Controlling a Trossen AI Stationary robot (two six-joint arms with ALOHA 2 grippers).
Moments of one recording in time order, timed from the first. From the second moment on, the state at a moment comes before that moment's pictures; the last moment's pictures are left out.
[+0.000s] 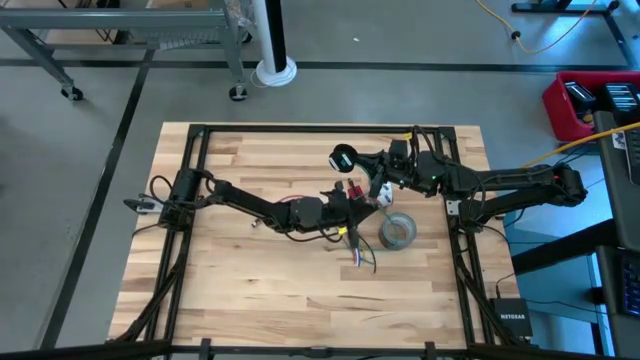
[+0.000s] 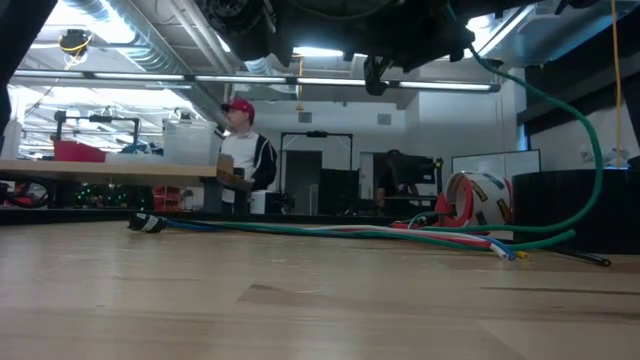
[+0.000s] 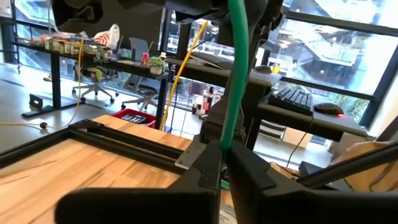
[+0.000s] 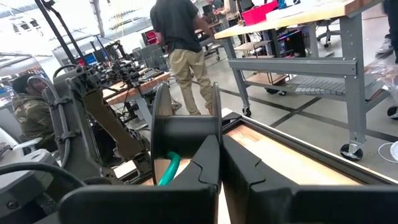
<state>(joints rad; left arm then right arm) -0.12 2.05 1.29 0.85 -0.36 -0.18 -0.07 1.07 0.74 0.32 0.32 0.37</state>
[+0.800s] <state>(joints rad) -0.20 2.04 1.29 0.43 -0.70 -0.28 -0.07 1.04 0.74 0.20 0.32 0.40</state>
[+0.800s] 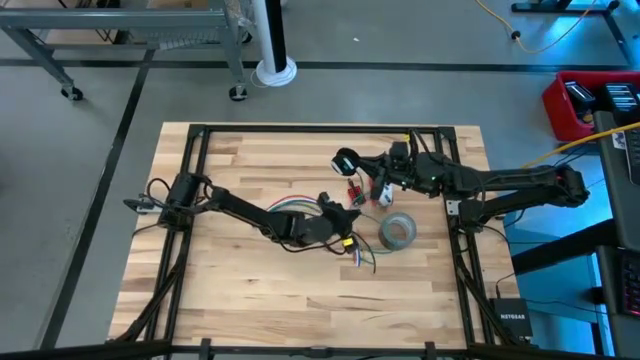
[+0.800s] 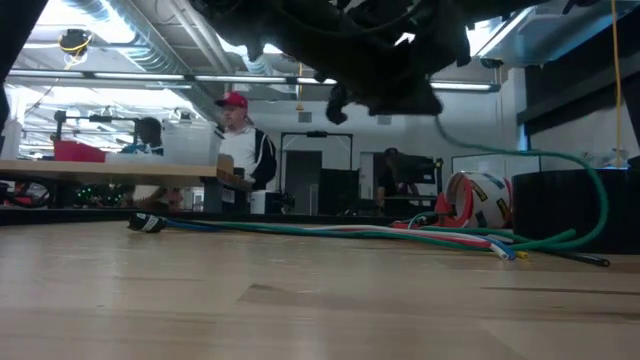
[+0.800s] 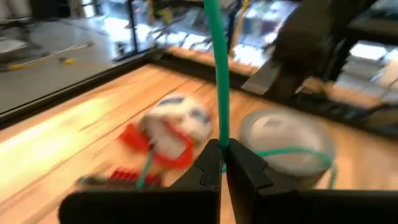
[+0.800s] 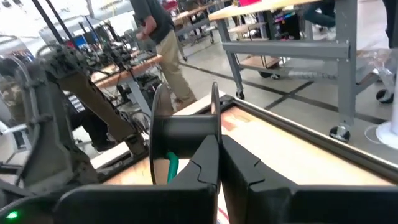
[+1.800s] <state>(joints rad) -0.13 1.85 1.29 -0.23 -0.83 -0.37 -0.07 0.98 0.74 -0.23 0.01 0.65</state>
